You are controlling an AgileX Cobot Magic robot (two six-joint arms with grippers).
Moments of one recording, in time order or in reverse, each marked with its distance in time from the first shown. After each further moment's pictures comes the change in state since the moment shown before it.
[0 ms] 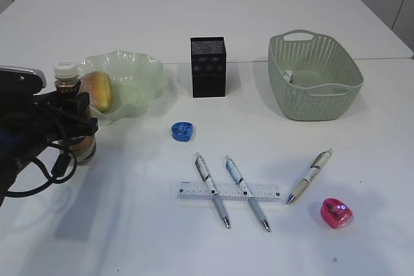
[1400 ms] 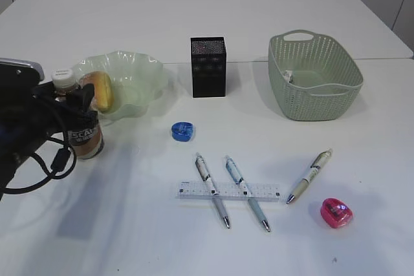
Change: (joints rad) left arm 0.000 -0.026 -0.002 0.024 -0.032 0.000; right arm 0.000 0.000 0.000 0.001 0.000 0.000
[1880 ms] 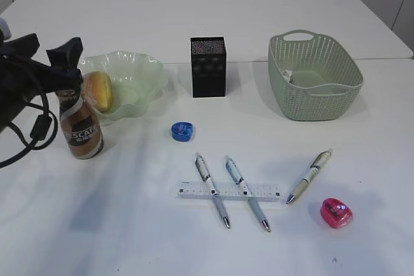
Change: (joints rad) left arm 0.000 -0.189 0.000 0.004 0.000 0.000; right arm 0.000 0.000 0.000 0.007 -0.002 0.000
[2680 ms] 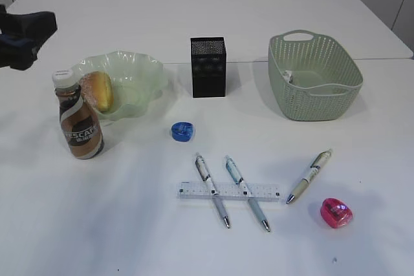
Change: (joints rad) left arm 0.000 -0.511 -0.017 0.091 0.709 0.000; right arm 0.000 0.000 0.000 0.002 0.000 0.000
